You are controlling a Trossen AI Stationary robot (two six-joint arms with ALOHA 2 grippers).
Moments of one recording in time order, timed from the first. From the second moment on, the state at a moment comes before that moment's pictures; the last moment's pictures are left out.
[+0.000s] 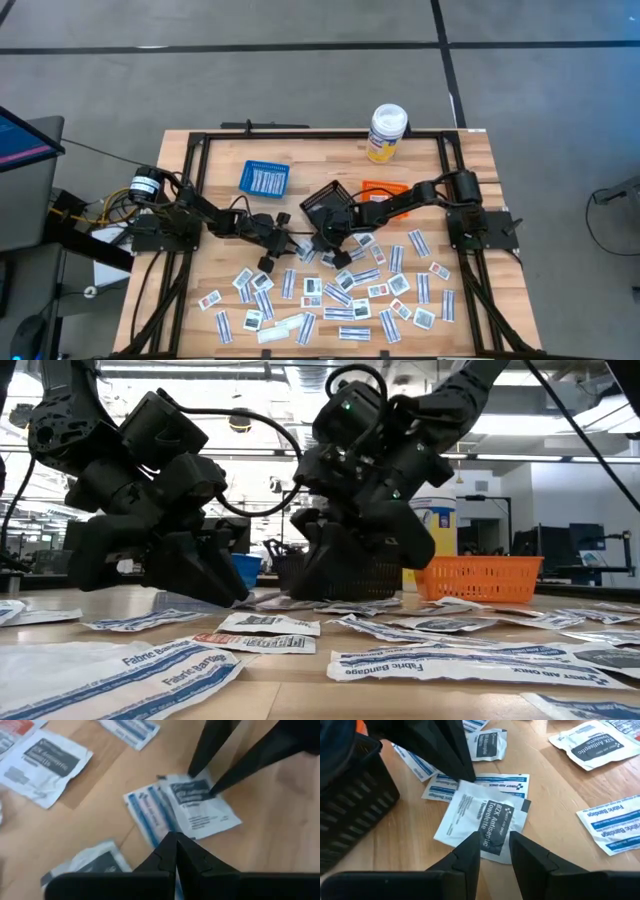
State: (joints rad) left arm -0.14 1.57 0.39 0.71 0.07 0.33; right arm 0.07 2.03 1.14 0.05 -0.20 -0.44
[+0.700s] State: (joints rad) left arm -0.14 1.57 0.39 0.70 0.07 0.31; right arm 0.08 2.03 1.14 0.10 -0.20 -0.50
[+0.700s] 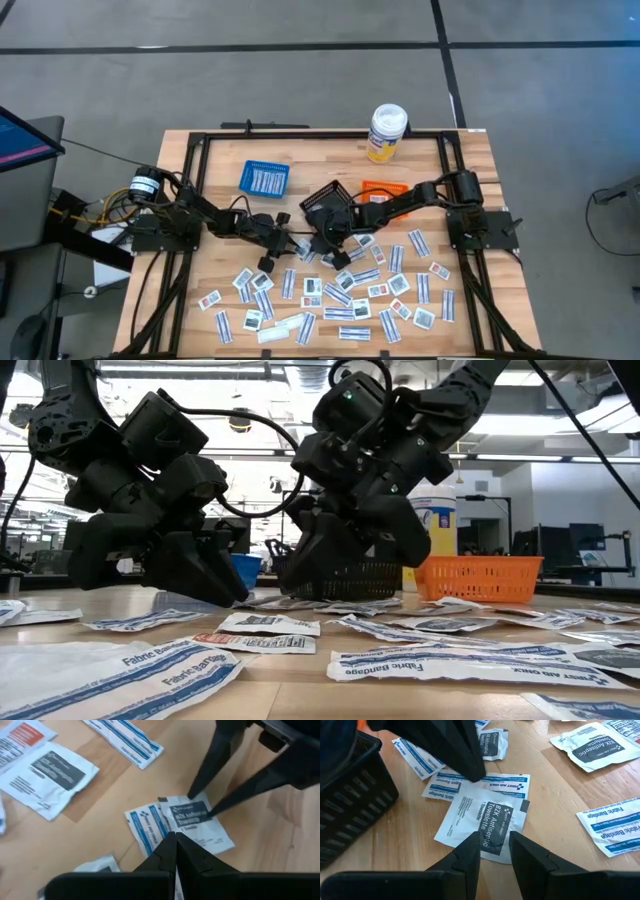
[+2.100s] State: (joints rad) left arm -0.17 1.39 0.39 0.44 -0.01 0.15; right arm 0.10 2.09 1.14 0.16 -0.02 -0.82
